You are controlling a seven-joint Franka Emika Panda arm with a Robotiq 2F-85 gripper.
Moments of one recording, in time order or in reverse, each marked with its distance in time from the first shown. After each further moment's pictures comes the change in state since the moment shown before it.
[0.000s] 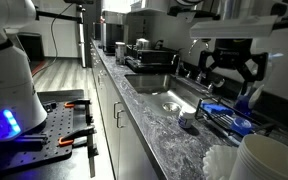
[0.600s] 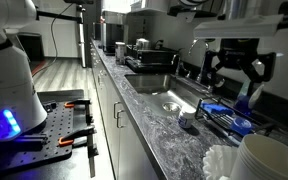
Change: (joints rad) arm -0.017 0.022 0.007 0.035 -0.006 -0.003 0.062
